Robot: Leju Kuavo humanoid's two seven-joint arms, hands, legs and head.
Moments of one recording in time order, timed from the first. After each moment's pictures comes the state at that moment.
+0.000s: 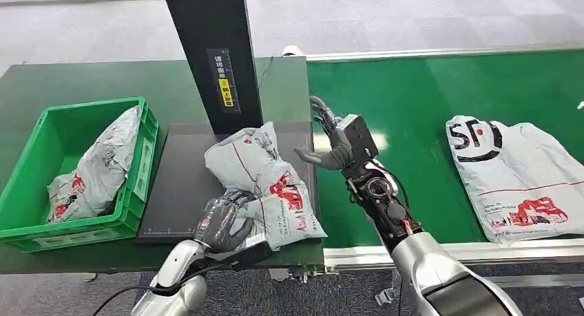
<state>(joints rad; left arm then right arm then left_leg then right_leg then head) -0.30 -0.01 -0.40 -0.93 -1.07 0.25 -0.10 -0.72 0.06 0.43 -0.59 -0.08 0.20 -0.53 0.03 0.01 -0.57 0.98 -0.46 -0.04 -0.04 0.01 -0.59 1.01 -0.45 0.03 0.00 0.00</state>
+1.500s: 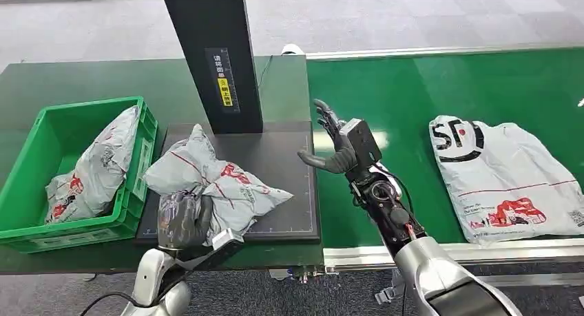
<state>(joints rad) -0.19 0.01 -0.29 -1.14 -1.09 0.66 -0.19 -0.69 0.05 0.42 -0.62 -0.05 0.20 -0.53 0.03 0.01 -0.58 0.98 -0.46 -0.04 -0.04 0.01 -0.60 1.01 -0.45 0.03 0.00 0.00</state>
